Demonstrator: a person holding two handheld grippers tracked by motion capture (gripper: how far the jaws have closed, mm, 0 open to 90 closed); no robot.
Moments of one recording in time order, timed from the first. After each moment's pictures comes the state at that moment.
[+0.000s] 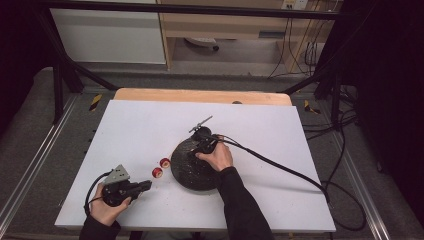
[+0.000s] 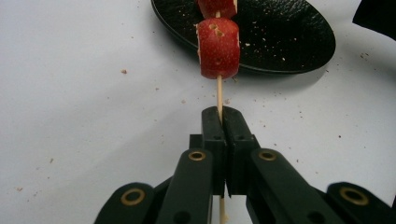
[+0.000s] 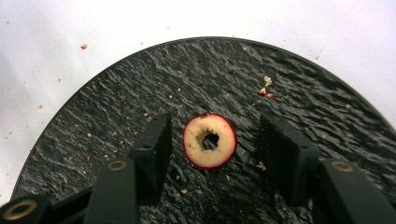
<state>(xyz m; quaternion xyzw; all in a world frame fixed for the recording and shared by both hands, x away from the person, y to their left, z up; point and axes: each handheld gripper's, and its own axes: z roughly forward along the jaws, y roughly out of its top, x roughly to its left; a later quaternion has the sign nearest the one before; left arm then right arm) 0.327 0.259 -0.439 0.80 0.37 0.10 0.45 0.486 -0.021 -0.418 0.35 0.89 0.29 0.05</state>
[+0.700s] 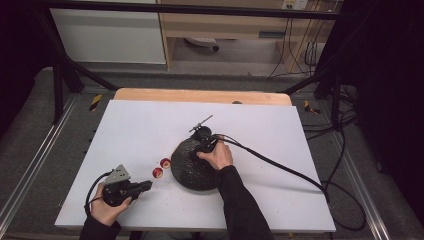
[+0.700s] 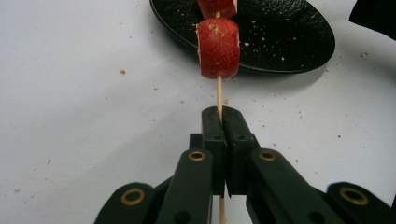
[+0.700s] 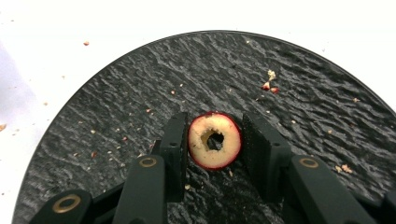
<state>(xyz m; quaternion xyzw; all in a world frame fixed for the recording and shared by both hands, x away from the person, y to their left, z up) 0.327 0.258 -0.439 0.81 0.37 0.10 0.45 0.489 -0.022 -0.419 0.35 0.89 0.28 0.03</state>
